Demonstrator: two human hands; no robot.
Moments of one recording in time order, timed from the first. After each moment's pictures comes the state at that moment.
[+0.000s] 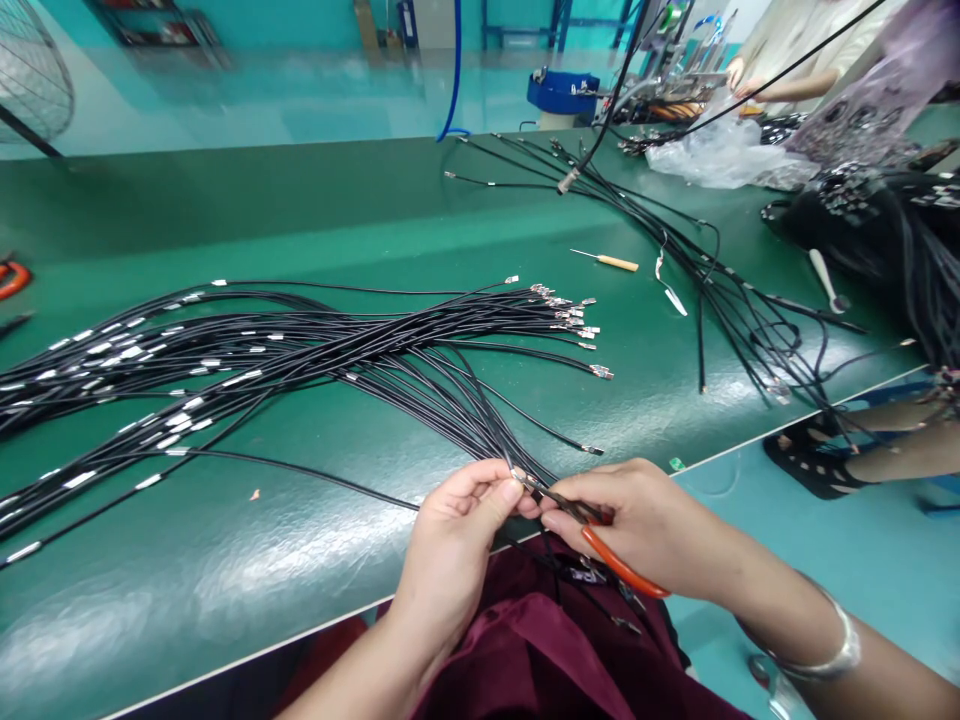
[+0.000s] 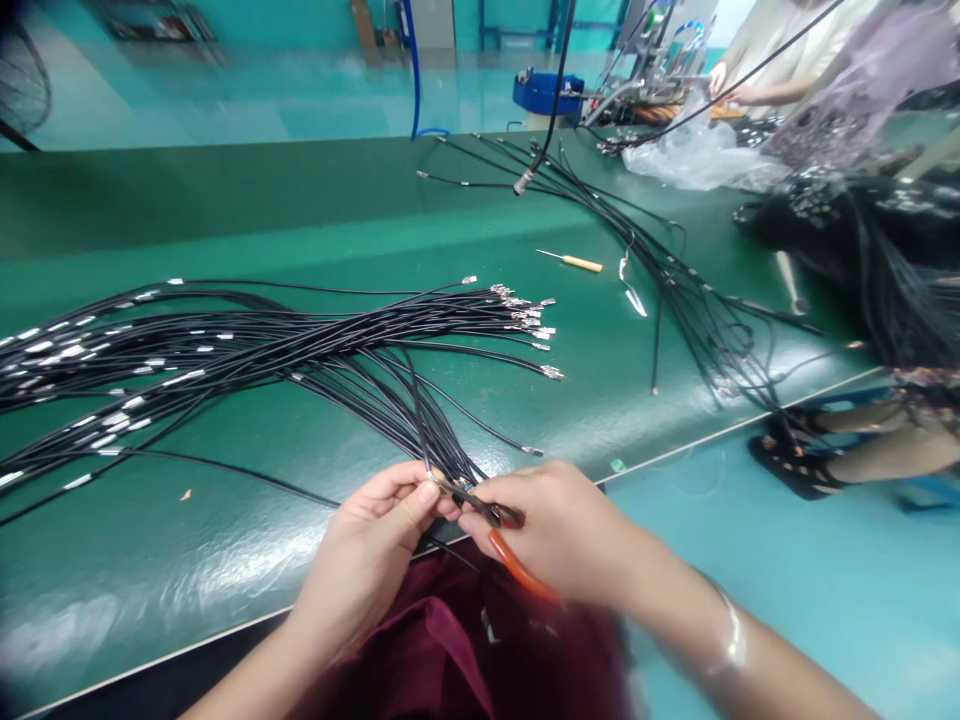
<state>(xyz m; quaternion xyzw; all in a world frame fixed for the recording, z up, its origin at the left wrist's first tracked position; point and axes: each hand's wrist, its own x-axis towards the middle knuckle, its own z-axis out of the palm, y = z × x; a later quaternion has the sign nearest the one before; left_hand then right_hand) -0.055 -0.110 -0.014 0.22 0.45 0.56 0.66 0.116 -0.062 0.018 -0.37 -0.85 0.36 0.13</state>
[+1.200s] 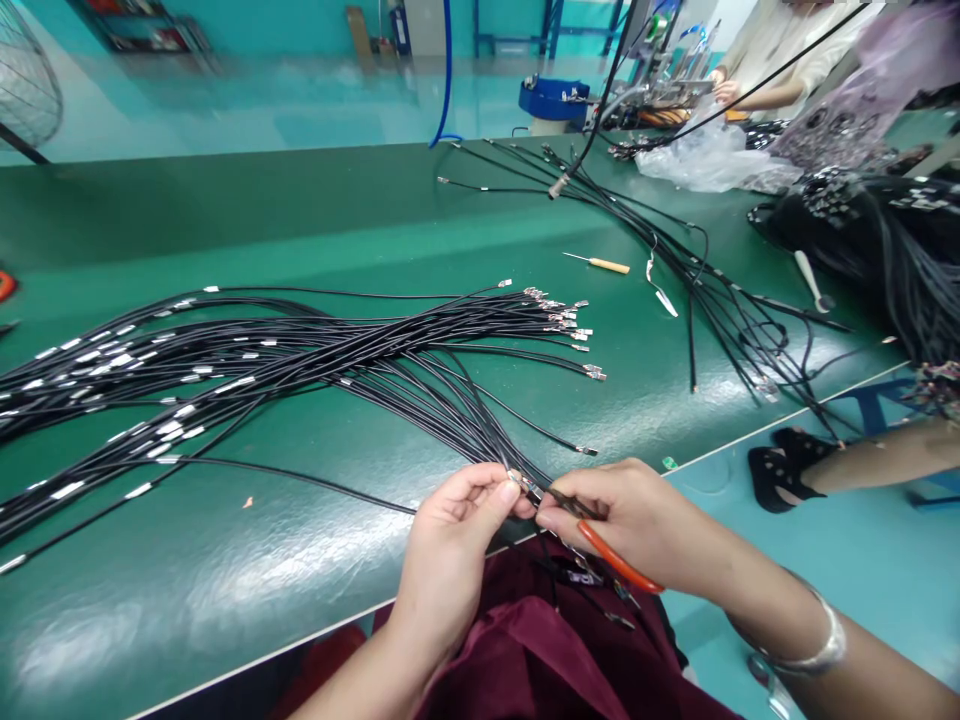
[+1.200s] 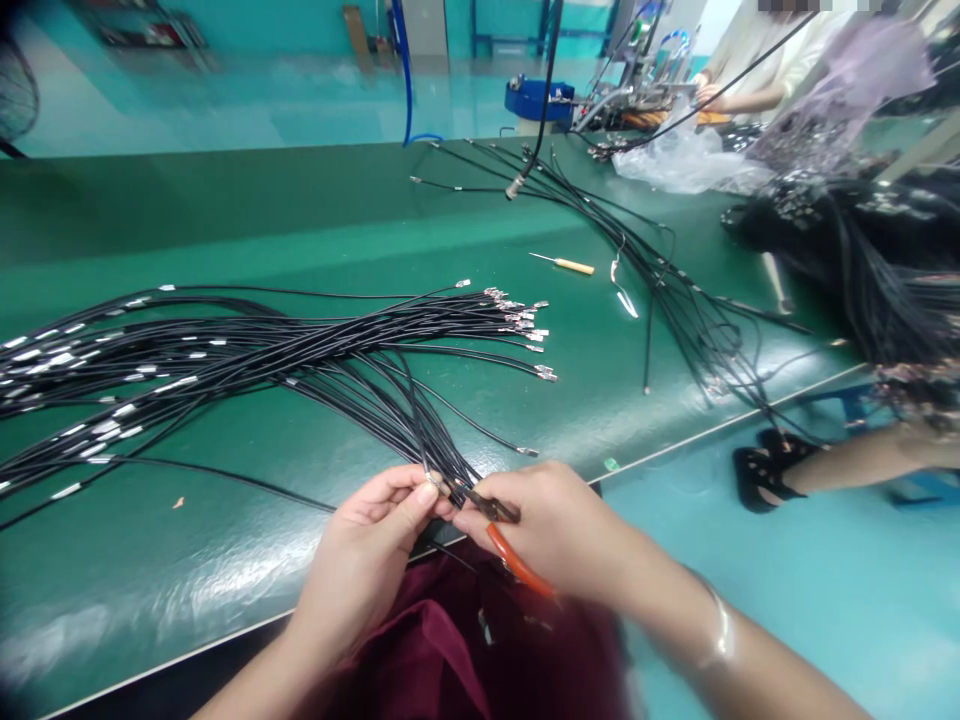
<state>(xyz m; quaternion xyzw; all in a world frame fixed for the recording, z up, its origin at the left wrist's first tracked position) -0.054 -0.113 -0.013 0.23 0.48 0.56 0.64 0.119 -0.062 0.018 -0.42 -0.79 0.42 0.12</state>
